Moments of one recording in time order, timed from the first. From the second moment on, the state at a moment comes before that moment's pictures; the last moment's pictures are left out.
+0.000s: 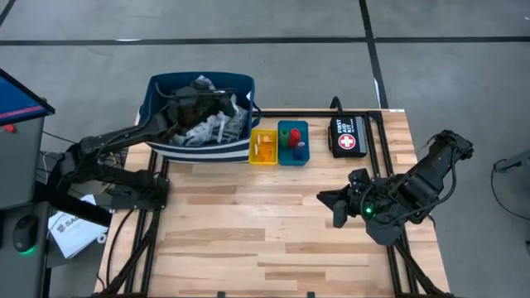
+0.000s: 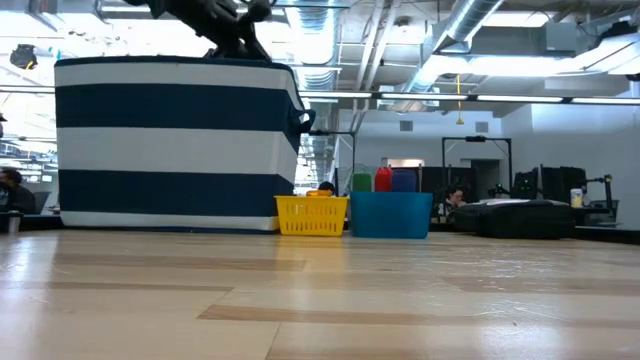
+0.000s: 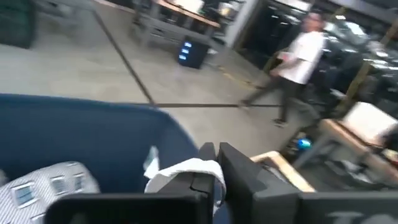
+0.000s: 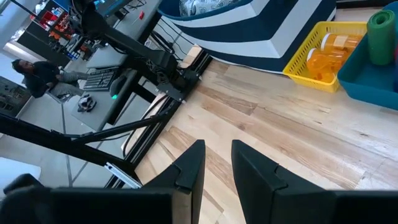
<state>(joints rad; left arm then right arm) 0.48 1.19 0.99 0.04 -0.37 -0.51 0.75 1.35 1.51 -0.98 0.94 1.48</state>
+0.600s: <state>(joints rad) 0.68 1.08 0.99 -0.22 0.08 -0.49 0.75 1.35 1.51 -0.98 0.91 1.46</state>
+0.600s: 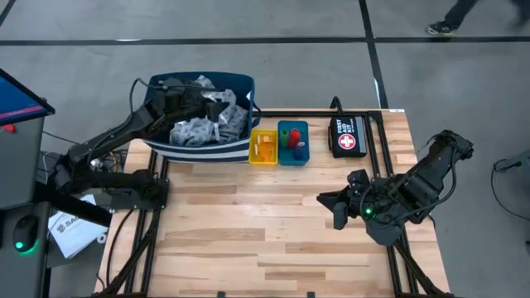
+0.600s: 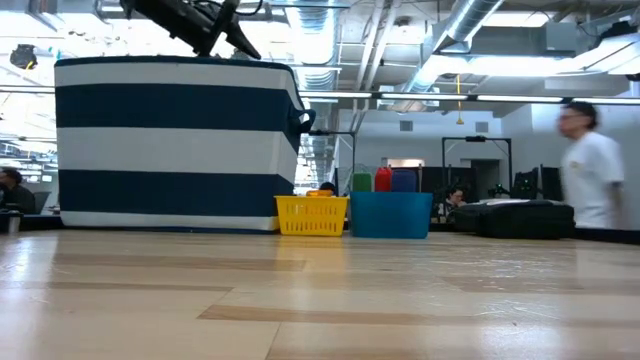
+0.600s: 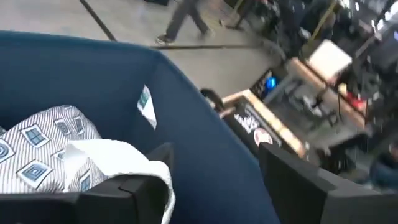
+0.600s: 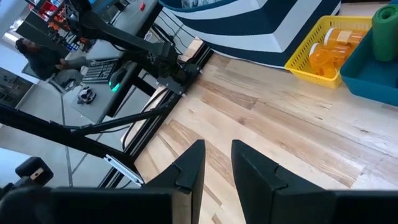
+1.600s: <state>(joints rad) 0.72 1.33 1.79 -1.22 -0.05 0.07 0.76 1.34 1.51 -0.98 0.86 1.44</state>
